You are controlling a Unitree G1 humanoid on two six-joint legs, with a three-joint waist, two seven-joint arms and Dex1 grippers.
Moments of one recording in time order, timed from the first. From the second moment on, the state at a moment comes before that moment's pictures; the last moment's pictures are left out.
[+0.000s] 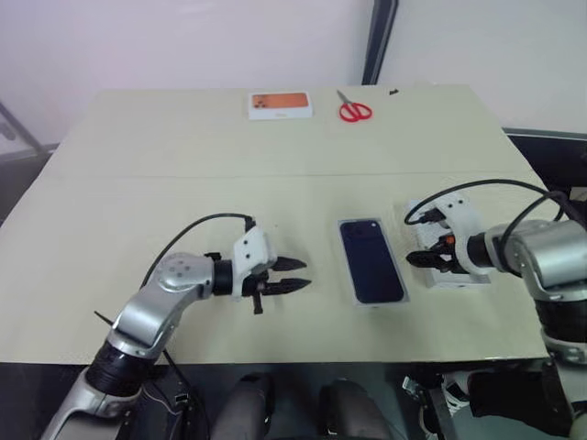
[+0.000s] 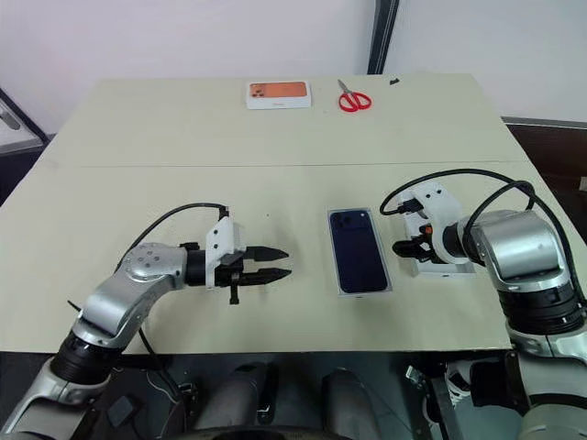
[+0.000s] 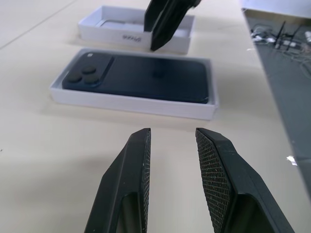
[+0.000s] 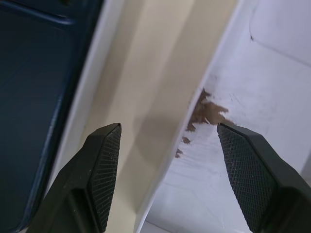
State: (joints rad) left arm -0.30 0.55 -0.21 -0.34 -0.37 0.44 -1.00; right arm -0.57 -0.81 0.02 -0.24 0.24 1.60 0.66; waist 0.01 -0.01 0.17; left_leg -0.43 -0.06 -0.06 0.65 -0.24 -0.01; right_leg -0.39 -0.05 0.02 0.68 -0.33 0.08
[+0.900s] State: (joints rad) left arm -0.21 0.57 -0.02 -0.24 -0.38 0.40 -0.86; right arm -0.51 -0.61 -0.07 -0.13 1.89 1.31 -0.12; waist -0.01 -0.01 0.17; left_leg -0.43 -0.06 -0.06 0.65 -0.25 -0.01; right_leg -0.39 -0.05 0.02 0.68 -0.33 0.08
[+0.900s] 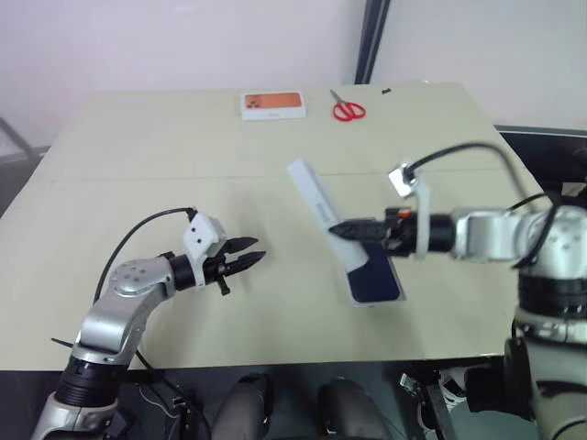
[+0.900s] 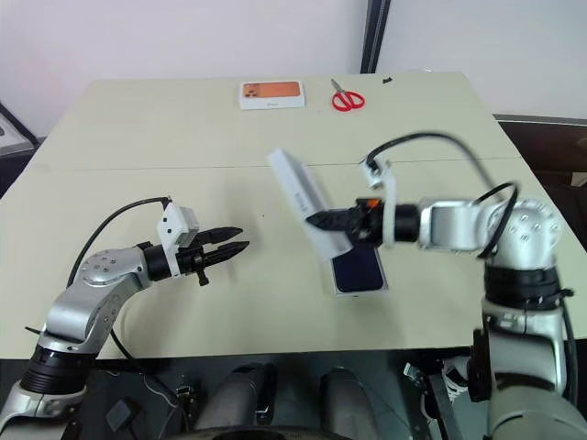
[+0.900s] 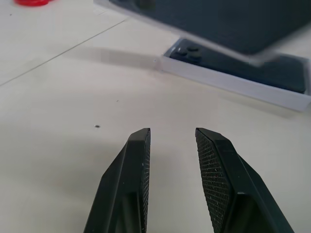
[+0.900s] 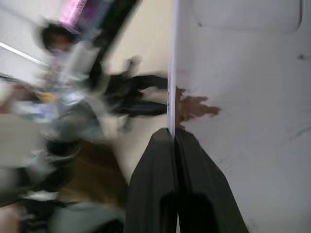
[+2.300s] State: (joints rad) left arm -0.46 0.38 -0.22 -0.13 -0.18 0.58 -0.69; right arm -0.47 -1.09 0.24 -0.38 0.62 0.85 0.44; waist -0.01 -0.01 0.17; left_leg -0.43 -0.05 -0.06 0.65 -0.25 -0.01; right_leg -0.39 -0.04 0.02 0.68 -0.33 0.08
